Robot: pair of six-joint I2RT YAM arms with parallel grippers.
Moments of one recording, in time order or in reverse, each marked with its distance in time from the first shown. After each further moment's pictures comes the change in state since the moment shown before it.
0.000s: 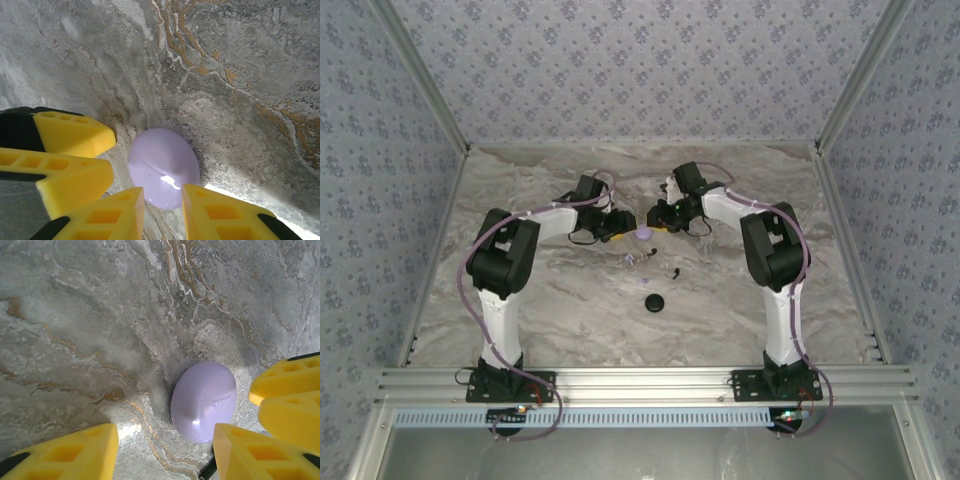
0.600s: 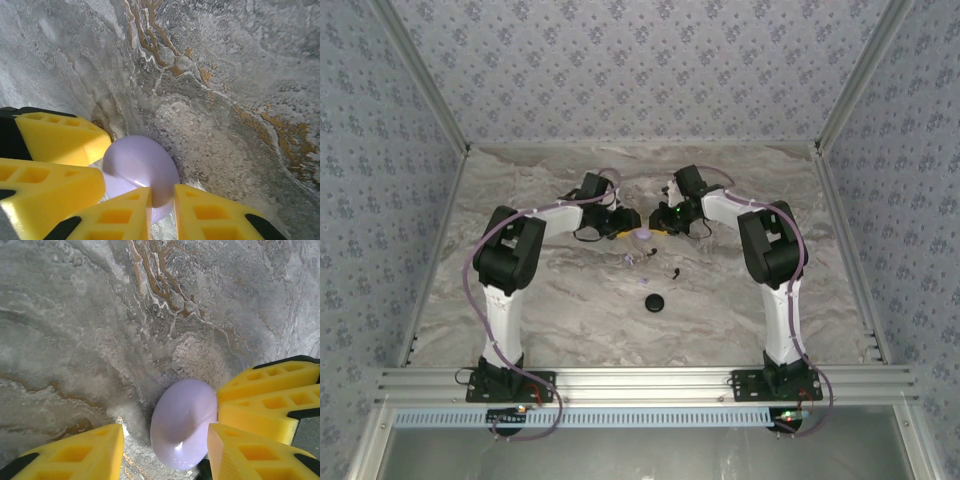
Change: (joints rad) left arm -0.018 0.054 0.064 0.007 0.034 -0.012; right arm -0.011 0.029 -0.013 0.028 -0.008 0.019
